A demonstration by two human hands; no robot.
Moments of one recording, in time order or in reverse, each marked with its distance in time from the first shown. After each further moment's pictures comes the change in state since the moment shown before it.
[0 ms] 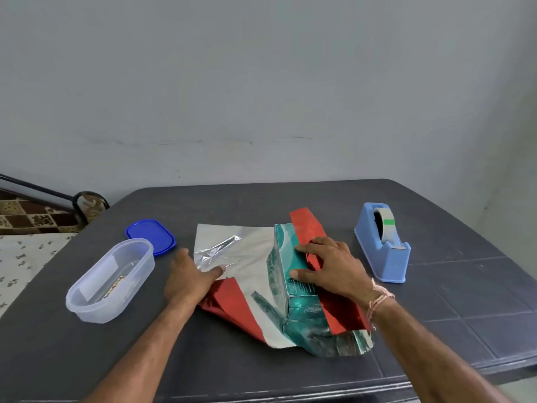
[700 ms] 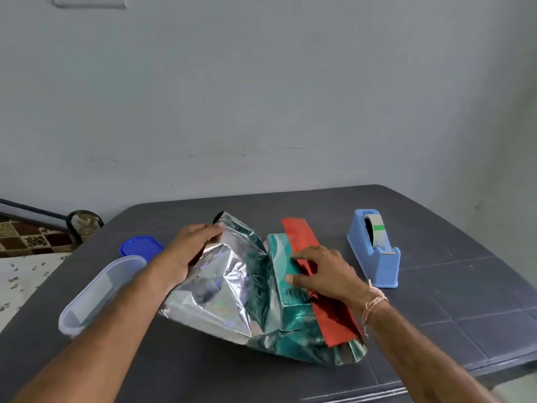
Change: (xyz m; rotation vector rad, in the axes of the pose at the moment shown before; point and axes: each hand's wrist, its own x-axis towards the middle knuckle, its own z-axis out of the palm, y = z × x) left_hand 0.020 0.081 -0.052 -0.612 -0.454 0.102; right_hand -0.001 0.005 -0.004 0.147 -0.005 0.016
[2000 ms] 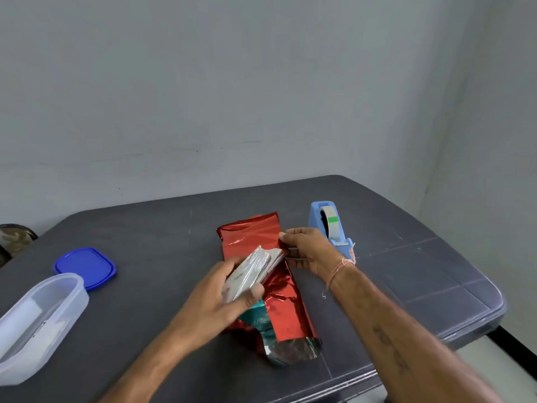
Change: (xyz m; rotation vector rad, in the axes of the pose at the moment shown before) left_hand -0.081 -0.024 0.106 0.461 -0.350 0.378; right_hand 0.038 0.037 -0.032 1.113 0.103 0.384
